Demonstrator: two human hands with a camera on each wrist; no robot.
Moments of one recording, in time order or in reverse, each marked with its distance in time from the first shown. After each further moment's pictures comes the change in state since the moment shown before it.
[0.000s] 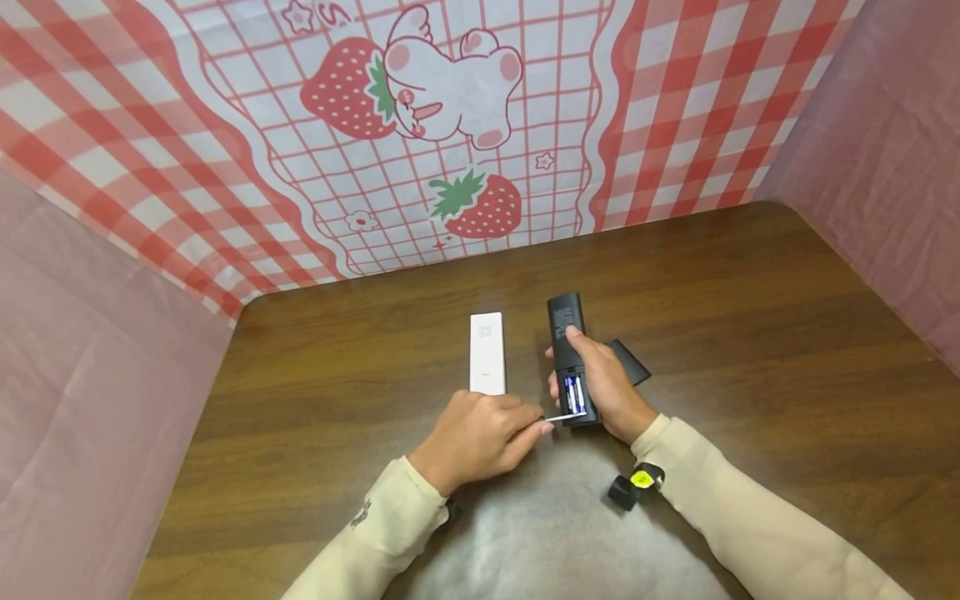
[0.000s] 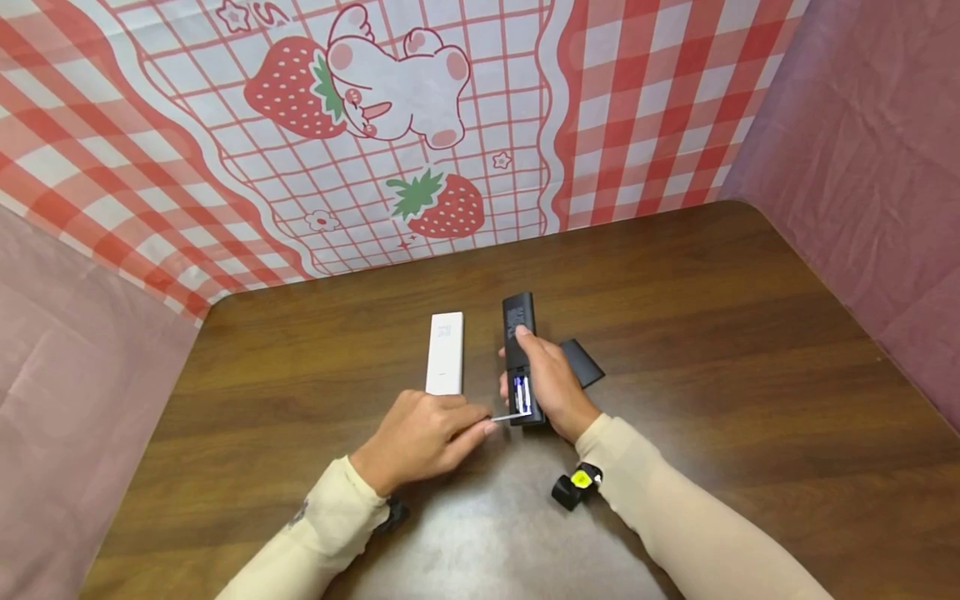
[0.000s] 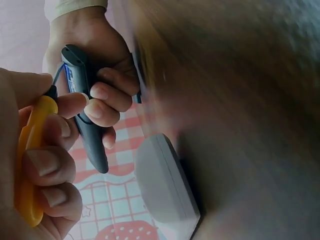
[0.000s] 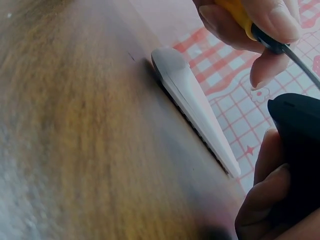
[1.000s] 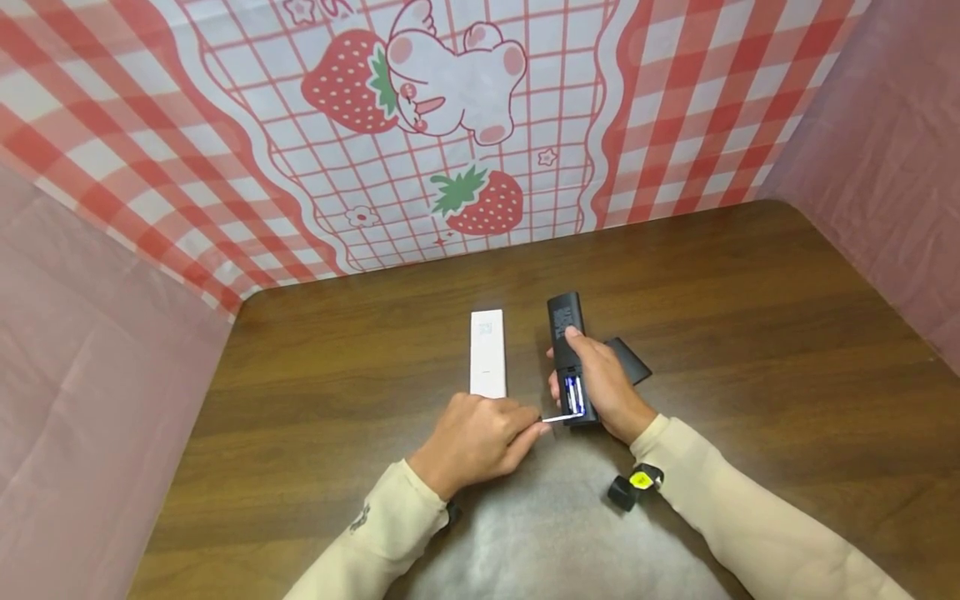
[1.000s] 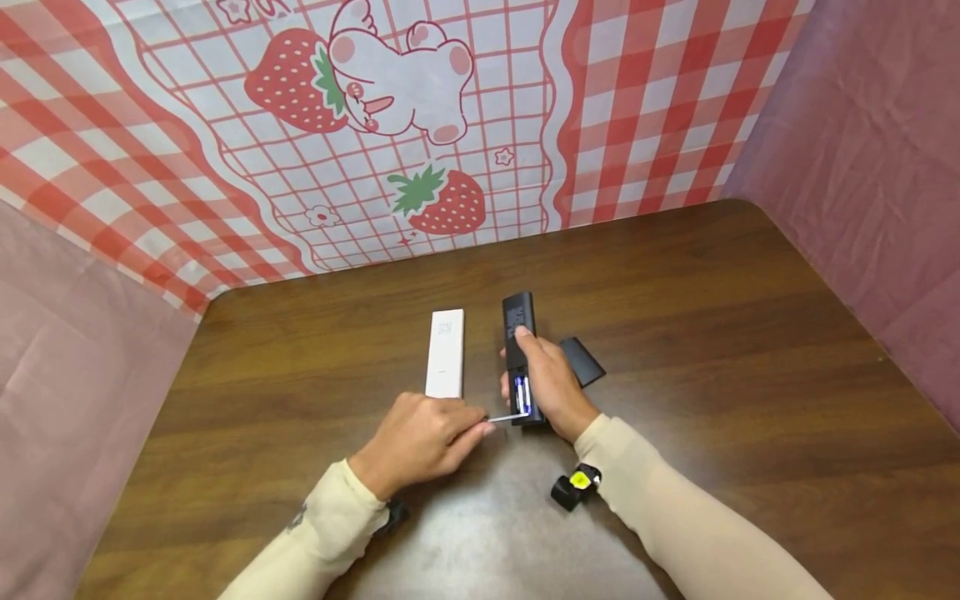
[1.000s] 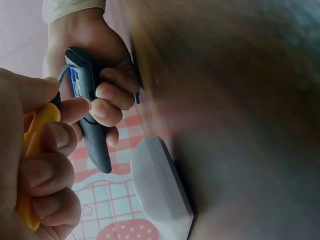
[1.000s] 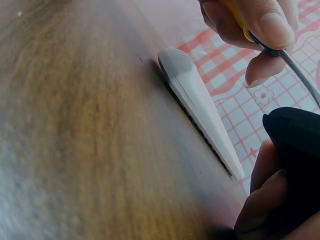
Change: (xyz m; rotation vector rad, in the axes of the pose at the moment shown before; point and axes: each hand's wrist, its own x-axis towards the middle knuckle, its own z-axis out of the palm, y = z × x) left_hand -0.005 0.005 -0.001 0.041 -0.030 -0.023; right_hand 0.000 0.003 0.003 -0.040 0.043 0.005
